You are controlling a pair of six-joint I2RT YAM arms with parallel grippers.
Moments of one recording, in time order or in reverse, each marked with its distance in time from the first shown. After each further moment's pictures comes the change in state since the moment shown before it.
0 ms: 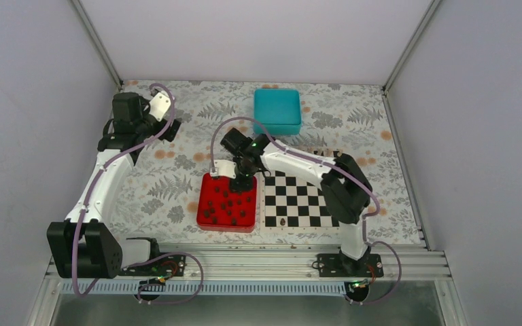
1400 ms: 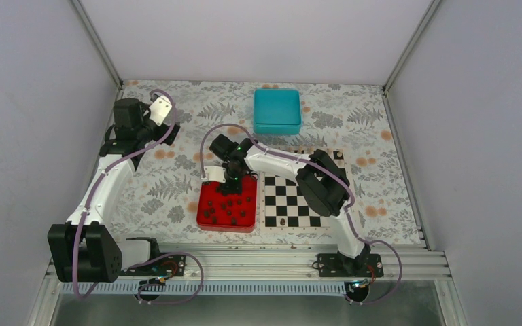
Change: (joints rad) left arm 0.003 -0.031 -0.080 0.071 -0.047 0.016; right arm 0.026 0.233 0.123 0.045 -0.050 -0.024
